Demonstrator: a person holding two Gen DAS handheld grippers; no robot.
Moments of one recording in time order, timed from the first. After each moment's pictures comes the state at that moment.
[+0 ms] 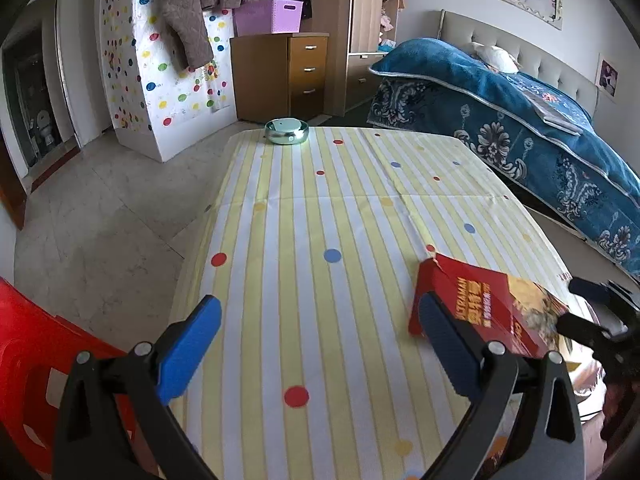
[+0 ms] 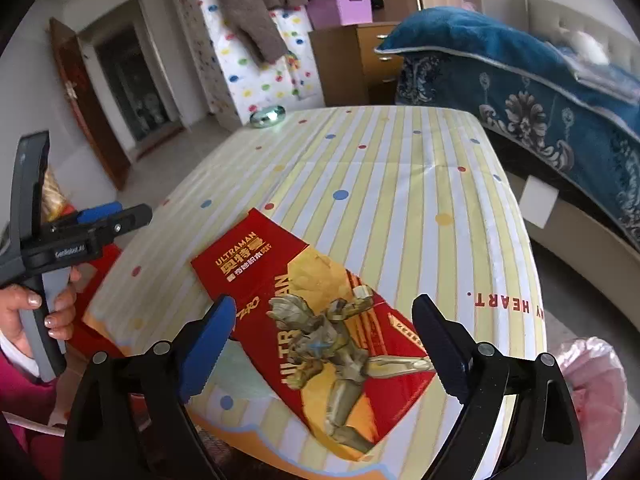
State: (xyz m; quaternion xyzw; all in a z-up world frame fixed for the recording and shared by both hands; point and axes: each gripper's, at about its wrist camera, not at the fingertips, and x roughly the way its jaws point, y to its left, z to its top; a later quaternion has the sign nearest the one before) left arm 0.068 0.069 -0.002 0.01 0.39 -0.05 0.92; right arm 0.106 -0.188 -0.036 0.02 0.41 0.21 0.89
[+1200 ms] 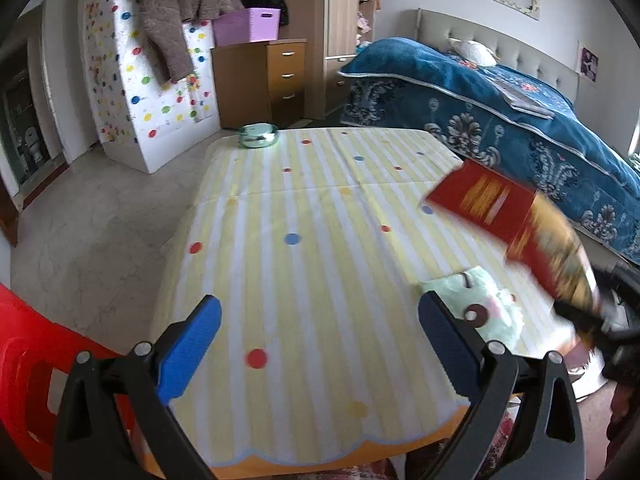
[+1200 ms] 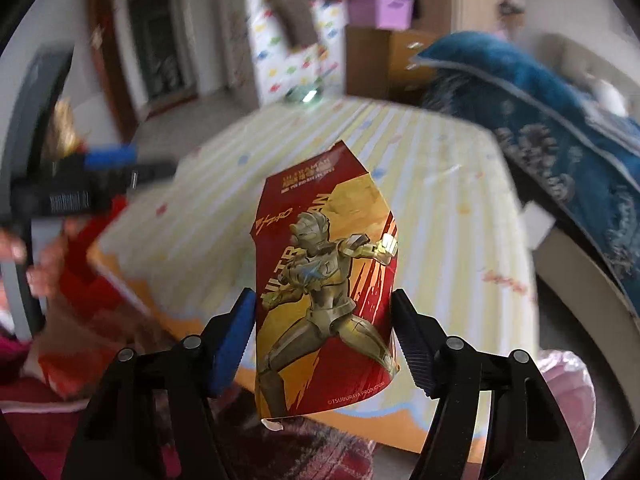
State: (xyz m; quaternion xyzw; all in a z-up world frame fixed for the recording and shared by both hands) left arm 0.034 0.041 0.004 0.03 0.38 -0.08 0.92; right arm 0.041 -0.180 -0.017 -0.02 0.35 0.15 0.92
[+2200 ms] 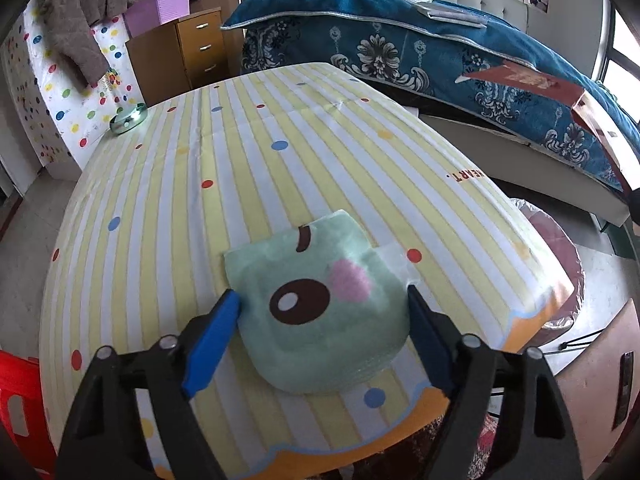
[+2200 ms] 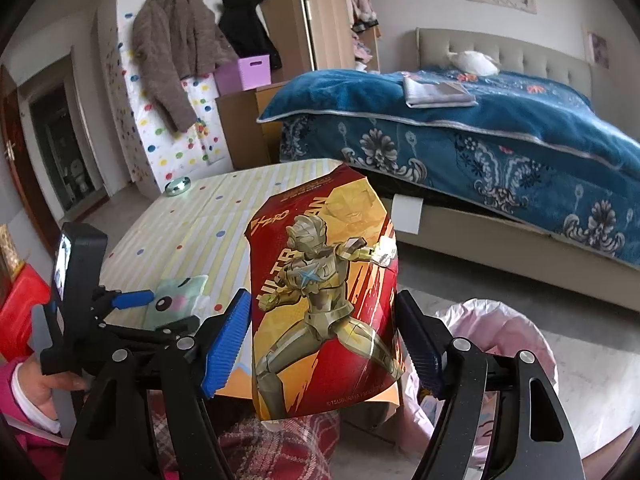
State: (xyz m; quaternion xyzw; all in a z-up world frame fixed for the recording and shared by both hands) left arm 0.034 -0.079 -0.049 0.10 0.44 -0.16 0.88; right arm -0.046 -0.296 0.012 0.07 0.31 0.02 0.95
